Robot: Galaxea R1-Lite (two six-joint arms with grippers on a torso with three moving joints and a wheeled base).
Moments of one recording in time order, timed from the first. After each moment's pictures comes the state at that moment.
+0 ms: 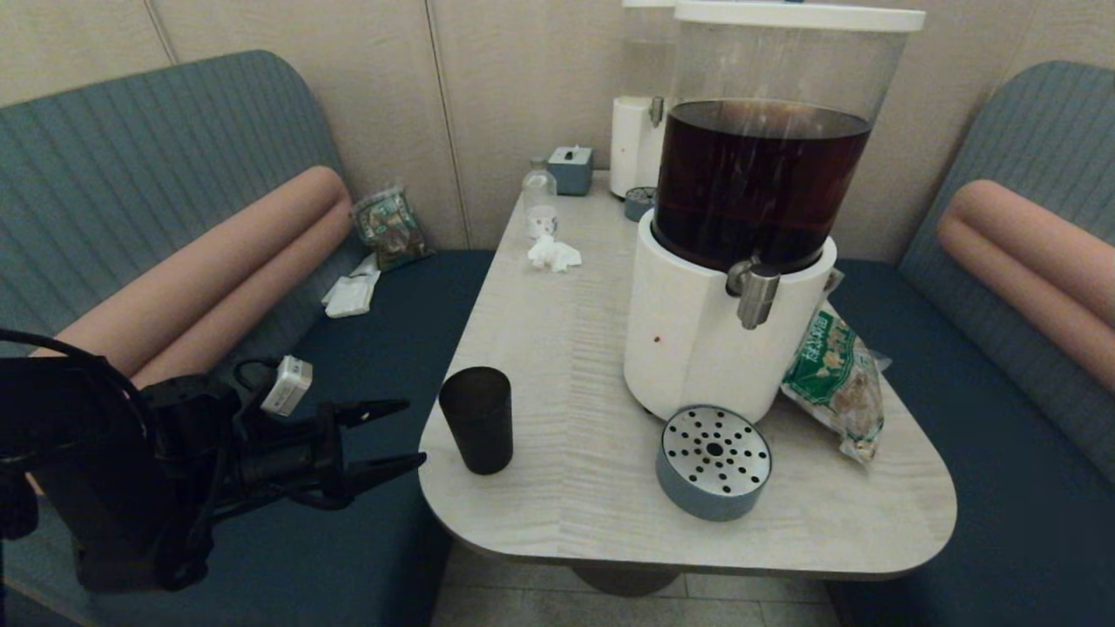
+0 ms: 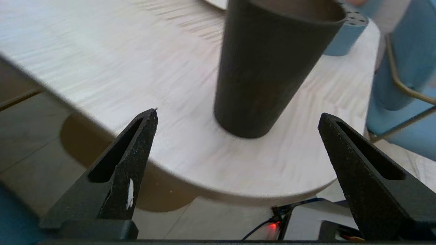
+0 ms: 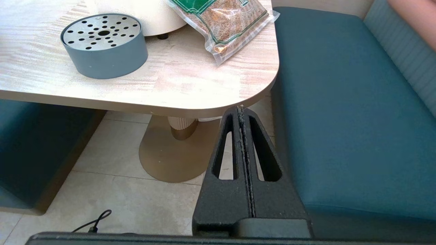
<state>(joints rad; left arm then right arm) 0.13 2.21 -0.56 -1.52 -1.21 0.07 -0.01 0.00 0.00 0.01 0.01 0.00</state>
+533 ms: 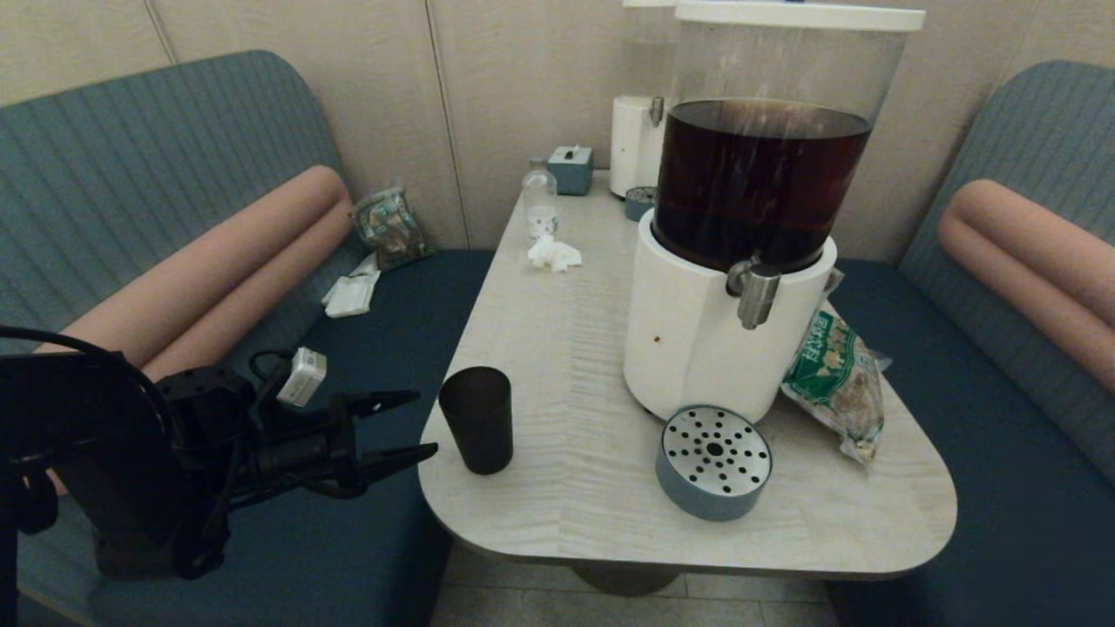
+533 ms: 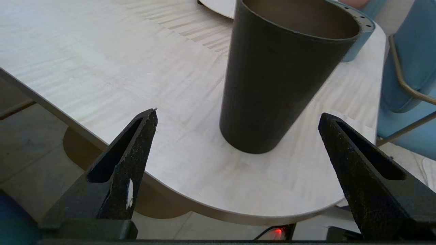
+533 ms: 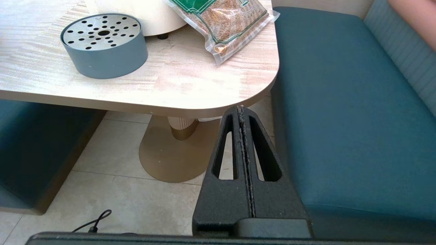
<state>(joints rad) 0.10 2.22 -0.60 -1.52 -1.18 0.06 -0.01 0.00 0.00 0.01 0.01 0.00</state>
